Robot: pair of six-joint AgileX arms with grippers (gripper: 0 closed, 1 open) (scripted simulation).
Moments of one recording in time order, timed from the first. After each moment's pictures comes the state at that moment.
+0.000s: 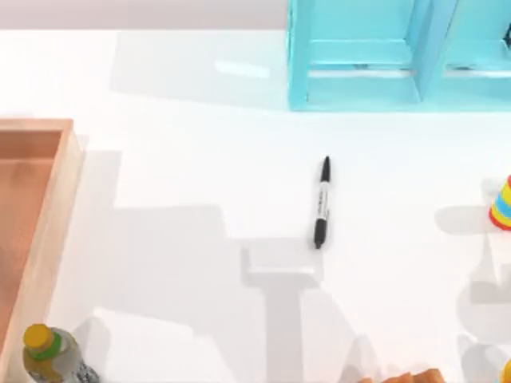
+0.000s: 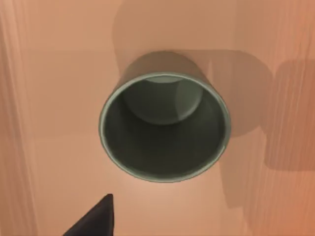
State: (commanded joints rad) left arm 0.20 1.77 1.44 -1.24 0.00 0.22; right arm 0.00 0.00 0.00 0.00 0.00 0.00
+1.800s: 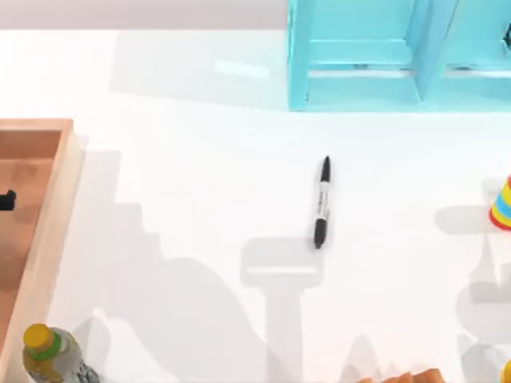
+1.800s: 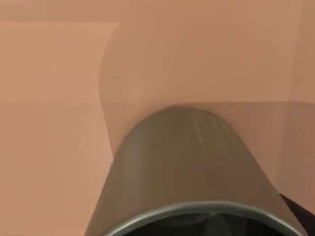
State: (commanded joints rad) left arm 0.21 1.85 1.18 -0.90 0.00 0.23; right arm 0.00 0.00 0.00 0.00 0.00 0.00
